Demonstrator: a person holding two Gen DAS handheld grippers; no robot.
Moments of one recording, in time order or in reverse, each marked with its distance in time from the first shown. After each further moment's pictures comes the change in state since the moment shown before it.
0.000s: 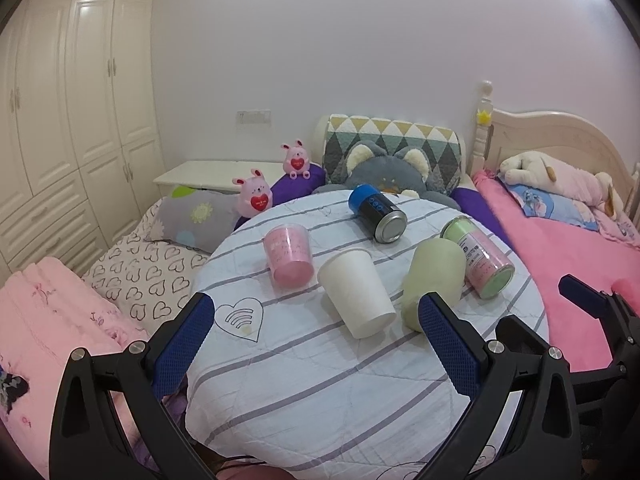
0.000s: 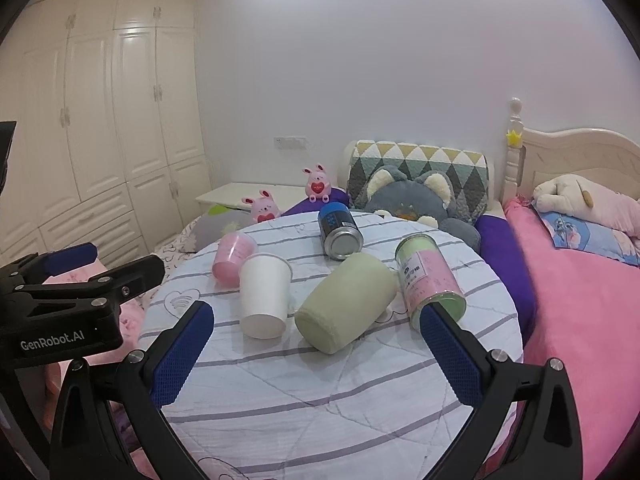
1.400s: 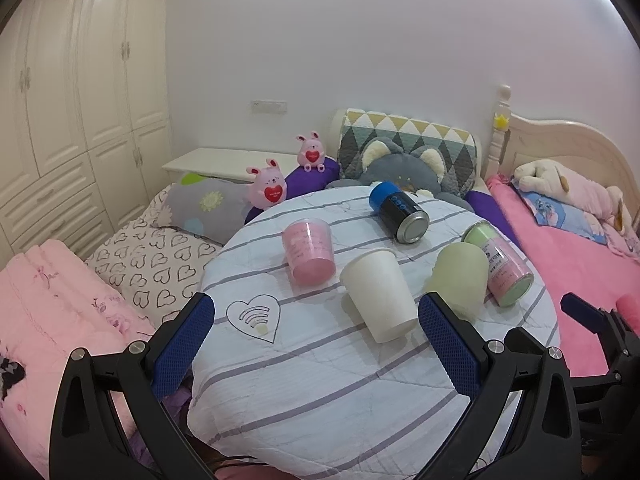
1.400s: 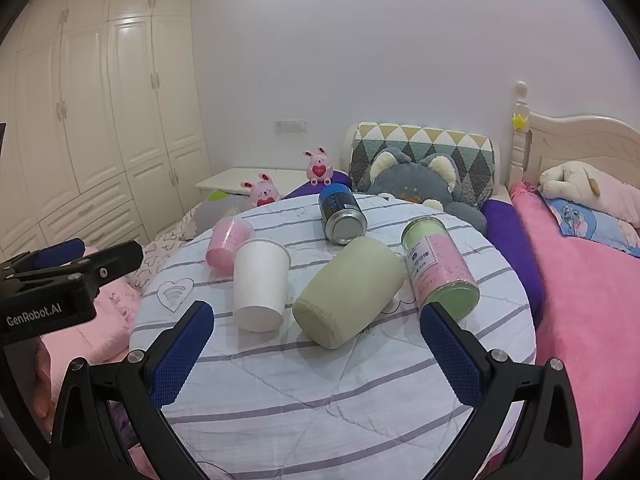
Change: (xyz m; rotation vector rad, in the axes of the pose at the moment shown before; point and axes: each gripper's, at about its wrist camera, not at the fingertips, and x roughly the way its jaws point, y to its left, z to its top) left arm 0.015 0.025 0.002 -0.057 0.021 0.028; right arm 0.015 0.000 0.015 0.029 0.076 0.005
